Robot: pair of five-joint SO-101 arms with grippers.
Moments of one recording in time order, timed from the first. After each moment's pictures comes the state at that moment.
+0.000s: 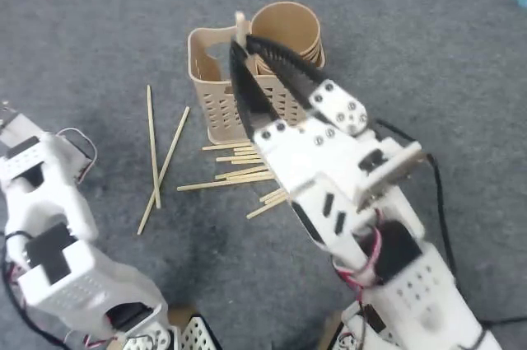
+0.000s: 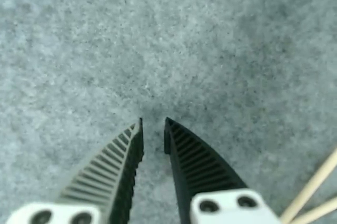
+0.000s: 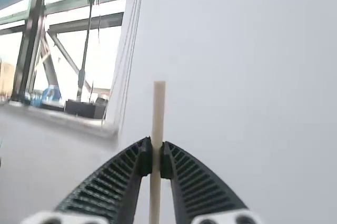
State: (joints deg) left arm -41.3 9.6 26.8 50.9 20.0; right arm -42.7 -53.2 38.6 -3.7 5.3
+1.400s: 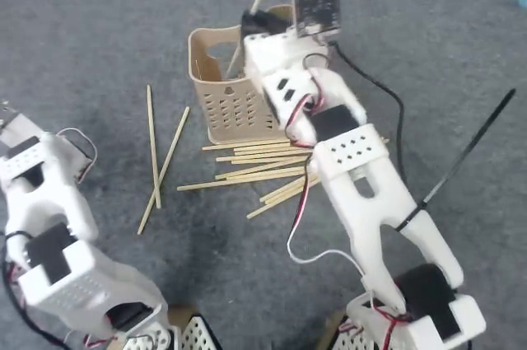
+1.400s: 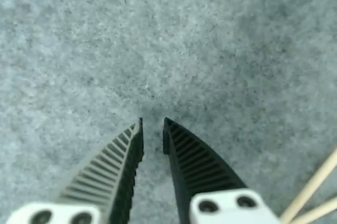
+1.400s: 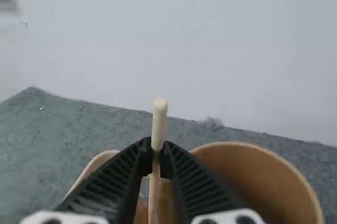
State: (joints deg) left arm -41.3 9.7 26.8 50.9 20.0; right arm -31.5 -9.8 16.4 14.2 -8.8
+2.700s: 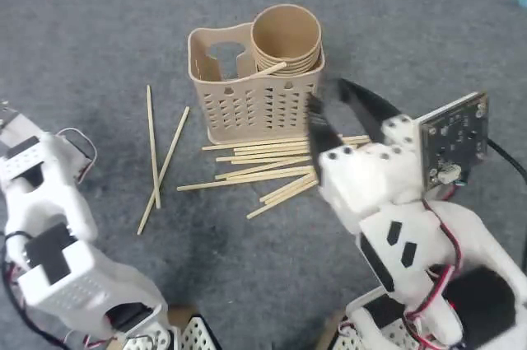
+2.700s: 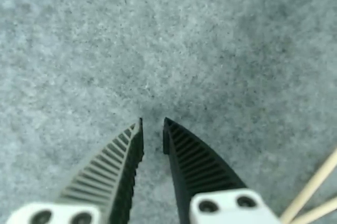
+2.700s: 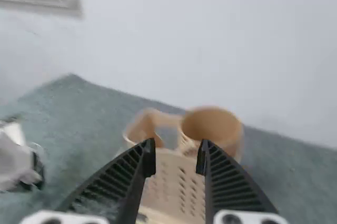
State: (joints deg) left arm -41.3 9.7 26.8 50.9 20.0; right arm -30.4 -61.7 14.3 69.5 -3.6
